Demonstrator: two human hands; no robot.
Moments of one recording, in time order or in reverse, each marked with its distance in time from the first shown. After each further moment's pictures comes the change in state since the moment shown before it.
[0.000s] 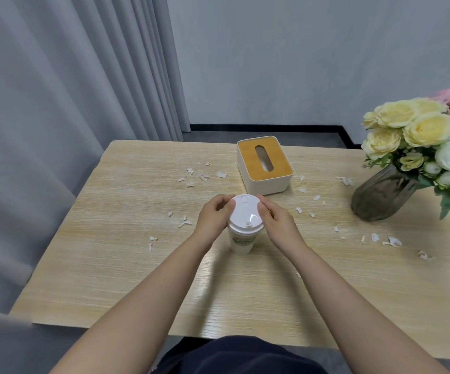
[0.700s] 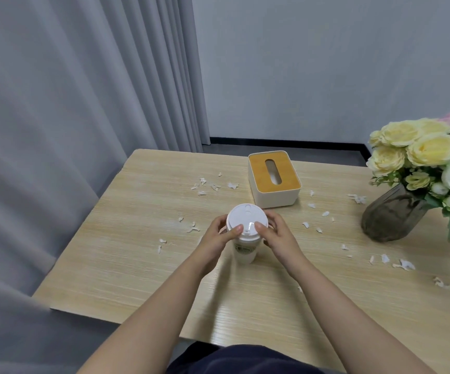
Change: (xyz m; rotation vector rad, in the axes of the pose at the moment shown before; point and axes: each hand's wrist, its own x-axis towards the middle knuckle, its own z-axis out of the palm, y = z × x) left_hand -0.021 -0.026 0.001 -0.211 -0.072 -0.088; right_hand -0.007 0.011 -0.003 0.280 -0.094 0.101
